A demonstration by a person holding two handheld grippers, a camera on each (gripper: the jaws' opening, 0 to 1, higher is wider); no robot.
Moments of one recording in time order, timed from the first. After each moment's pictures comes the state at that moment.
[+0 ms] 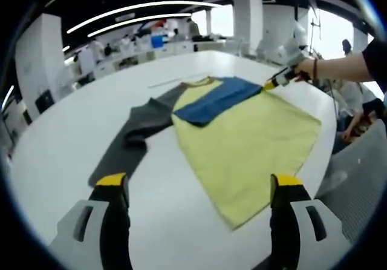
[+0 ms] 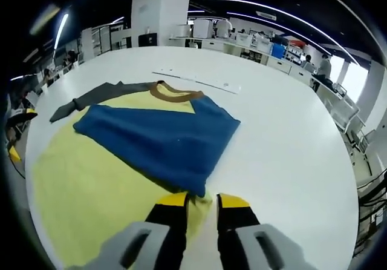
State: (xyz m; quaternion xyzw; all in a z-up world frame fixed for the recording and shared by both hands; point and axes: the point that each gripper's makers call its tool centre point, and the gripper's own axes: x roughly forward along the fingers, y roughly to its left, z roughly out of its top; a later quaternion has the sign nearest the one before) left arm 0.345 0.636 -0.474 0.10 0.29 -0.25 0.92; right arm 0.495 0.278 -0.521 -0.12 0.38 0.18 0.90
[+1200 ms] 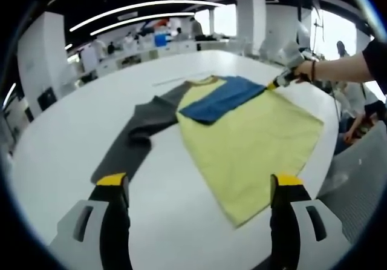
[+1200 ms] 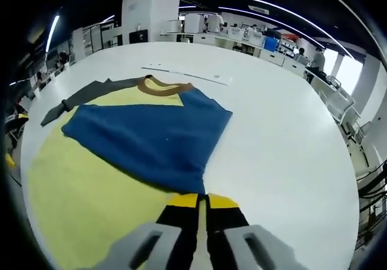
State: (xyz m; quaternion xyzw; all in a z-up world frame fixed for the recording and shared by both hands) left arm 0.346 0.644 -0.474 0.10 0.30 -0.24 0.92; right arm 0.497 0.265 -0.531 -0.09 0.40 0.15 0.90
